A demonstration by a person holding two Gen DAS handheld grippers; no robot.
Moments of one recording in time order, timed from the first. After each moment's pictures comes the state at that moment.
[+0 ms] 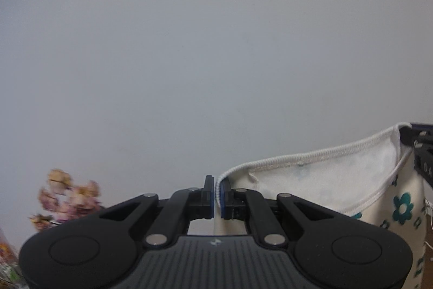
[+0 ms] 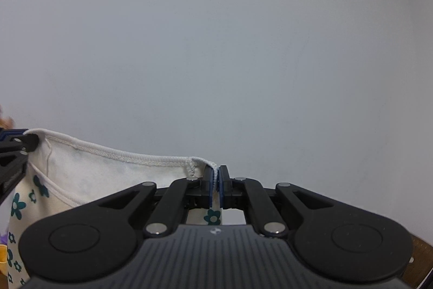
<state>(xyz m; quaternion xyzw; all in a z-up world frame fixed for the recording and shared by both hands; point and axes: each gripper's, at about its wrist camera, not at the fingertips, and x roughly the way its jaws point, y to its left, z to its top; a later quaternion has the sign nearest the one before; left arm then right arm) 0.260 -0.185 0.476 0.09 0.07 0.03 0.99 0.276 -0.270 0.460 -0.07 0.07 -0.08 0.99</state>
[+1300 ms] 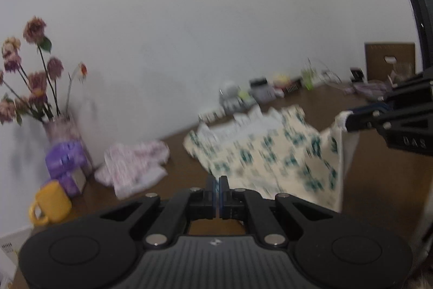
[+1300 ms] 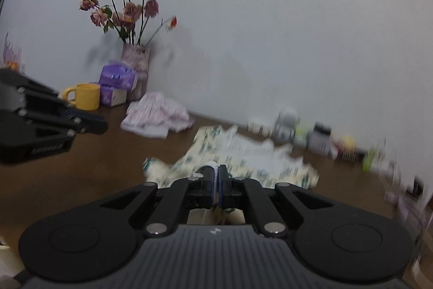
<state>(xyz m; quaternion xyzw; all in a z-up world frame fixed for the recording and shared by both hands) -0.048 -0.050 0.081 0.17 0.17 -0.17 0.96 -0.053 -0.233 0.091 -0.10 0.16 0.08 0.98</state>
